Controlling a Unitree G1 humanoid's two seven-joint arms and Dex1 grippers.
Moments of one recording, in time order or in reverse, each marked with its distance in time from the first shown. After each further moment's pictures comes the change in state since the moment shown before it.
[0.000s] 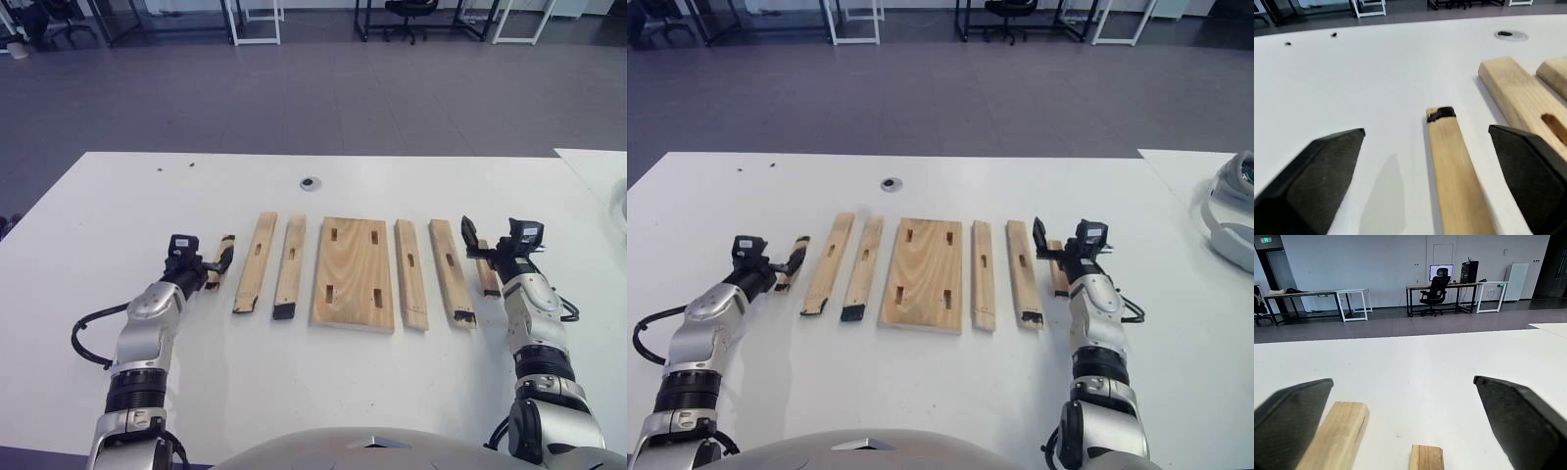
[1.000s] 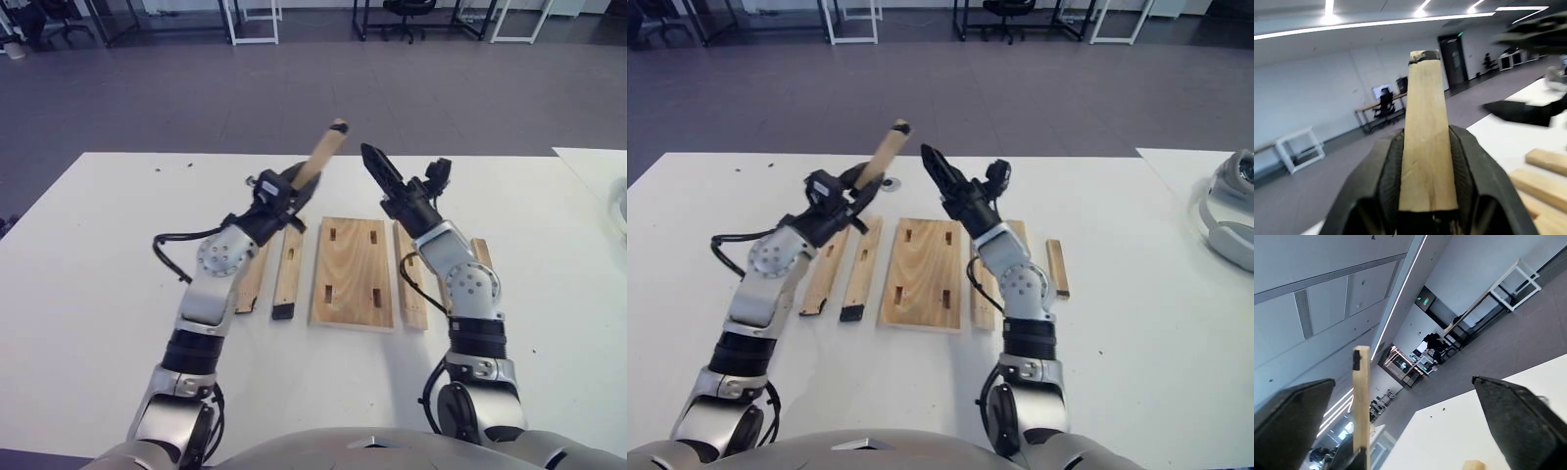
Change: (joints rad) left arm -0.277 -0.149 -0.367 -0.259 0.090 -0.348 -0.105; right arm -0.162 0.389 0.115 -0.614 0.768 0.772 -0.089
